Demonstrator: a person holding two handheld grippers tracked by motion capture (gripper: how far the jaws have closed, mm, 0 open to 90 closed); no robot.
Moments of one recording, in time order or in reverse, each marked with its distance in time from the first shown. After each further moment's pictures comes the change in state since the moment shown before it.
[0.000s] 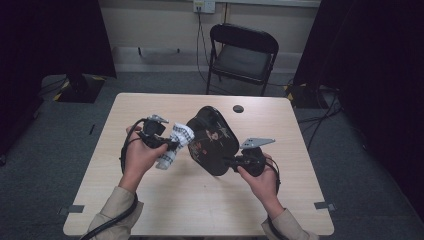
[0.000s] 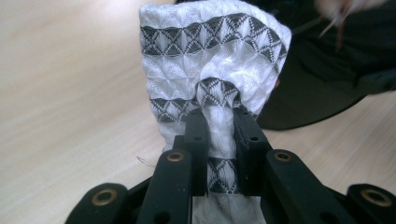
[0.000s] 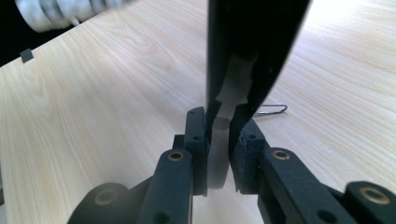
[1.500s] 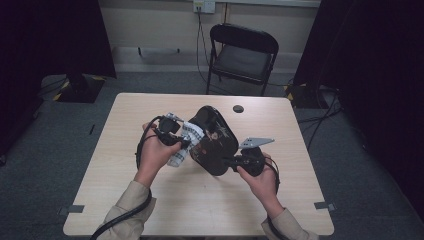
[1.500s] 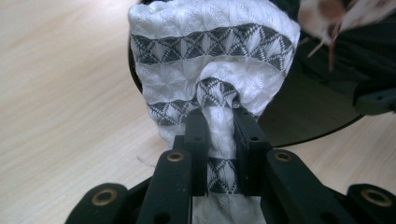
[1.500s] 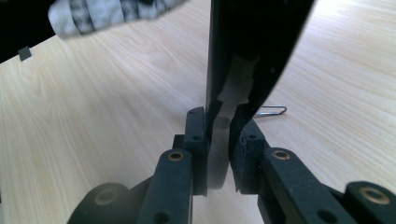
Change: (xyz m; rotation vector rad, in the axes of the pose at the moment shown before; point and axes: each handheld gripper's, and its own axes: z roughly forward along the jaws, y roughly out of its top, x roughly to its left) left arm -0.017 0.004 0.043 0.060 0.000 0.044; right arm 0.001 0.002 0.001 0.003 -0.005 -0.008
